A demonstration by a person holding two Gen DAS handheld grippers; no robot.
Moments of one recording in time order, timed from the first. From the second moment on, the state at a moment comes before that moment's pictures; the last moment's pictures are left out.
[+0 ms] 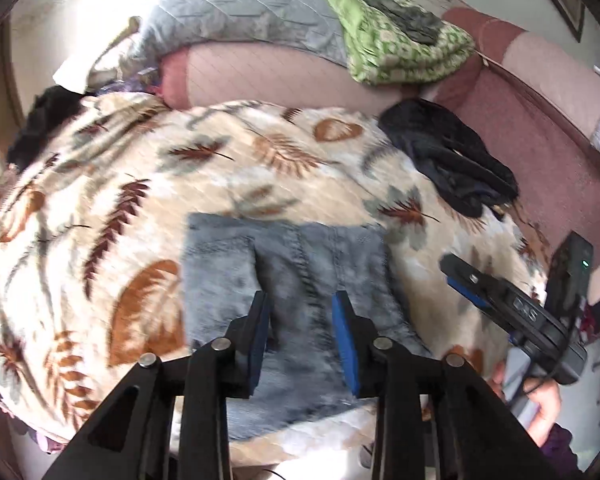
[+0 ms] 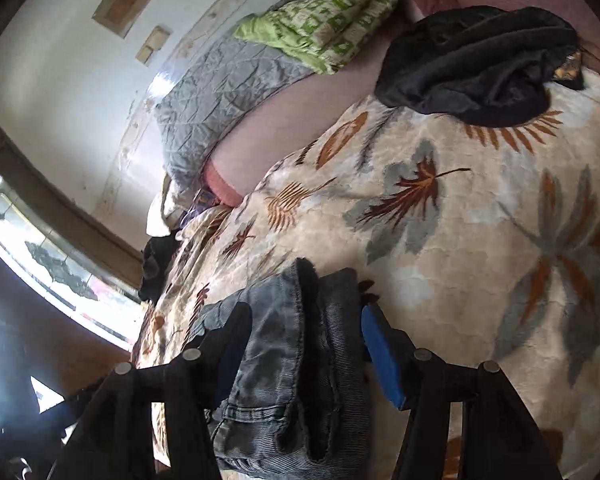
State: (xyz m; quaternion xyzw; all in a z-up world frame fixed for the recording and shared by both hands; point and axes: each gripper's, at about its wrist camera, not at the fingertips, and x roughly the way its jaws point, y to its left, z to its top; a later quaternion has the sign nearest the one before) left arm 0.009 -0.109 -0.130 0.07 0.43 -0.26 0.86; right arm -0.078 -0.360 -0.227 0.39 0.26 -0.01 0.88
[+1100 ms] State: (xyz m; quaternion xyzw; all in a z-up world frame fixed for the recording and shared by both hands) left arm 0.020 -0.067 -0.235 0.09 0.50 -0.19 0.84; right arm -0.054 -0.265 -0.264 0.20 0.41 0.06 0.89
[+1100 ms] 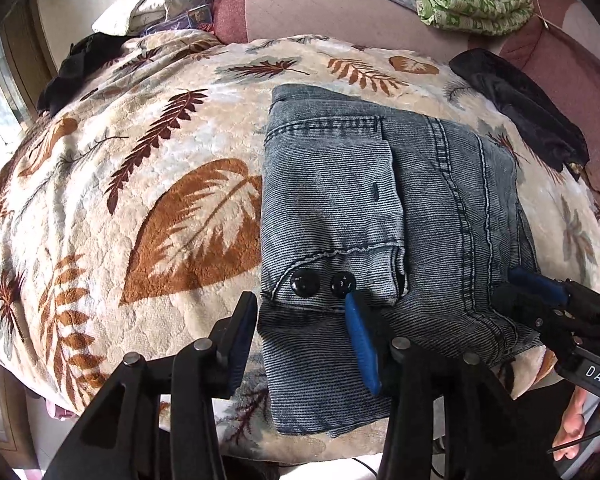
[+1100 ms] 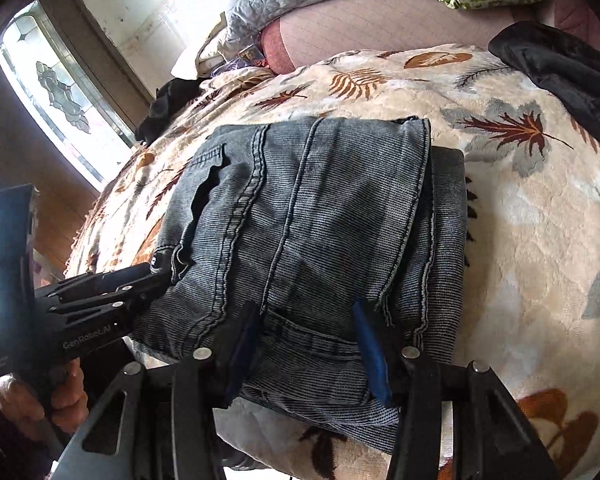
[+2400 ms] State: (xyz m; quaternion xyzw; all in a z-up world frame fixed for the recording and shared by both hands) left arm 0.037 -0.077 -0.212 0.13 0.48 -0.14 0.86; right arm -0.042 -0.273 -0.228 0.20 0.35 0.06 0.91
